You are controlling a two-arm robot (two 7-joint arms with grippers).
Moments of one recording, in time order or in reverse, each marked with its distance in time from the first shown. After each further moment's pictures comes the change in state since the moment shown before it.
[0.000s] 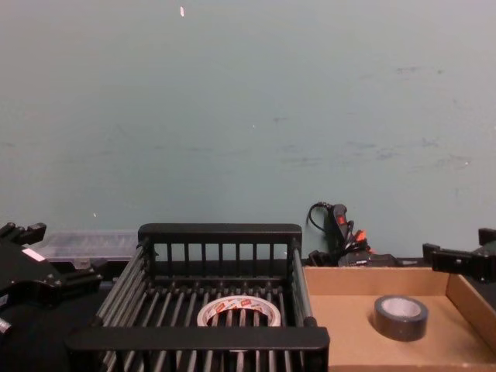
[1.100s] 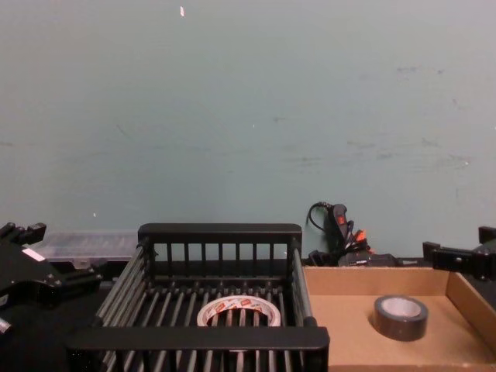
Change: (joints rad) left arm 0.000 0.000 0.000 0.000 0.000 0.000 0.000; right arm 0.000 0.002 0.000 -0.002 0.003 -0.002 0.002
